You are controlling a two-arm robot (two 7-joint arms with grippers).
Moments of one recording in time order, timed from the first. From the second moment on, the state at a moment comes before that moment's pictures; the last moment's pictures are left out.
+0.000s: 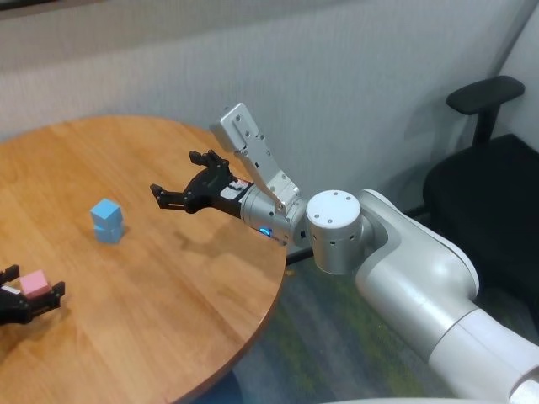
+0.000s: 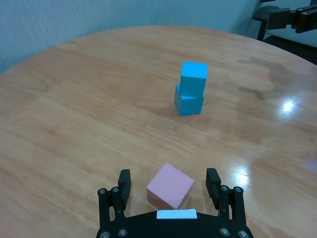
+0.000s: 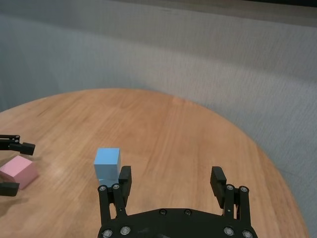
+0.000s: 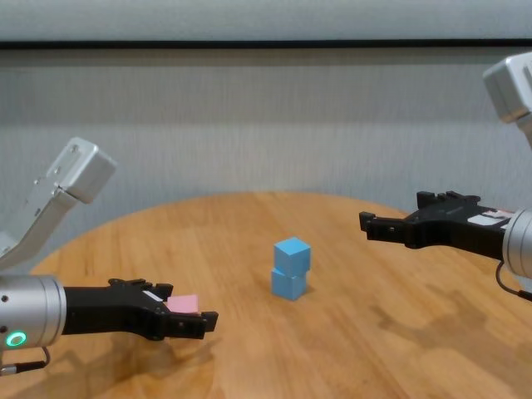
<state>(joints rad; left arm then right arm) -0.47 0.37 0.47 -0.97 -0.30 0.02 -0.61 0.36 0.24 -0.31 -1.21 0.15 0.09 0.34</state>
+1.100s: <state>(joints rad) -0.48 0.36 0.47 -0.96 -0.29 0.02 -0.61 0.36 0.24 -0.31 -1.21 0.15 0.09 0.34</state>
